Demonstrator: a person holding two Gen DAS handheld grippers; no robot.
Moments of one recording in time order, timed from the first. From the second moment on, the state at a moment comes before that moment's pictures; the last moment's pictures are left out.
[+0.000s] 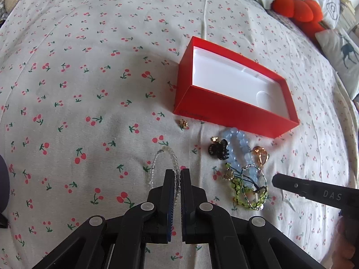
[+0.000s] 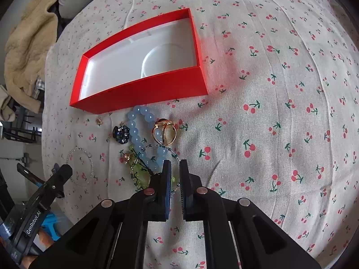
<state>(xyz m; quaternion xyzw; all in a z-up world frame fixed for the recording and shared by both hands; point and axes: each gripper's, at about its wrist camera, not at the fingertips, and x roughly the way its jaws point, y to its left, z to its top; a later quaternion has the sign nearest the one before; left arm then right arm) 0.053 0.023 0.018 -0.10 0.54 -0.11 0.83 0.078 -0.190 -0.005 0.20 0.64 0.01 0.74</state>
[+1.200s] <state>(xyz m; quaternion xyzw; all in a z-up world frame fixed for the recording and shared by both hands) 0.052 0.023 0.052 -0.11 0.50 -0.14 0.85 0.061 -0.164 0.069 0.13 0.54 0.06 0.83</state>
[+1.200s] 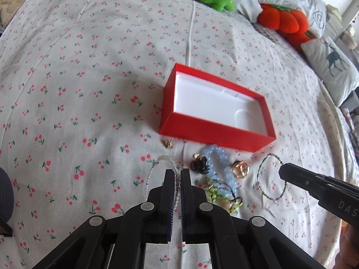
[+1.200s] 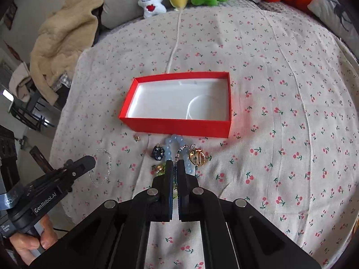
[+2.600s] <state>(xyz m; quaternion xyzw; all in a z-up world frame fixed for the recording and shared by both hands) 0.160 -0.036 0.018 -0.08 0.47 -0.15 0.86 0.169 -0.205 0.025 0.17 0.54 0.00 0.83</state>
